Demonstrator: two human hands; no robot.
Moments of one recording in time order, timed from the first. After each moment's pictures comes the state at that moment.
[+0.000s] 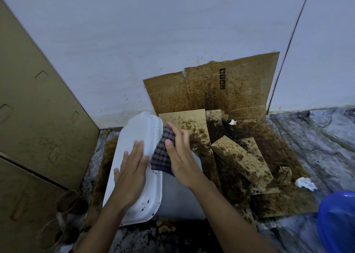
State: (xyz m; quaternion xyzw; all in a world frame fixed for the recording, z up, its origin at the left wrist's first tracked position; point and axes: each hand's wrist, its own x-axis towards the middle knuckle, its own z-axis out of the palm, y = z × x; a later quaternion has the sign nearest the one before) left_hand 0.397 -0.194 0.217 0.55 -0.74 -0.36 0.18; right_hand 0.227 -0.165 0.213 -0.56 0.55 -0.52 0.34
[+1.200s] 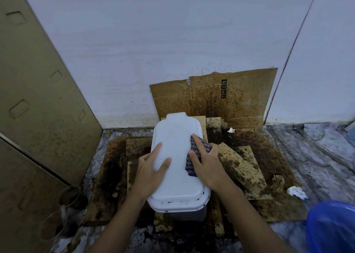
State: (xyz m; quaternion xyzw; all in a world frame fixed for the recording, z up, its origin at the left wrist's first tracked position) left_hand 0.376 -0.195 0.203 0.55 -0.70 -0.41 0.21; right_hand 0.173 -0.128 0.216 -0.53 0.71 -0.33 0.31
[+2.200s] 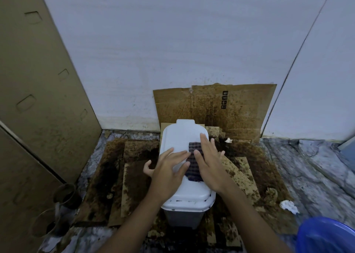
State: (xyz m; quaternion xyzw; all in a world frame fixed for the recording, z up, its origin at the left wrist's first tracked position) left_hand 0.327 -0.169 0.222 0.47 -0.80 -0.25 0.28; right_hand 0.161 -0.130 0.232 -0.60 0.70 -0.30 0.24
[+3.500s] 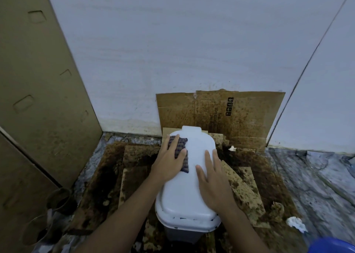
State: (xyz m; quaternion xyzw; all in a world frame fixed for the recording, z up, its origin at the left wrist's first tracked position) left_hand 0.300 -0.253 0.213 0.52 -0.75 -0.35 0.19; right_hand 0.157 -0.135 0.207 -0.56 0.76 -0.24 0.21
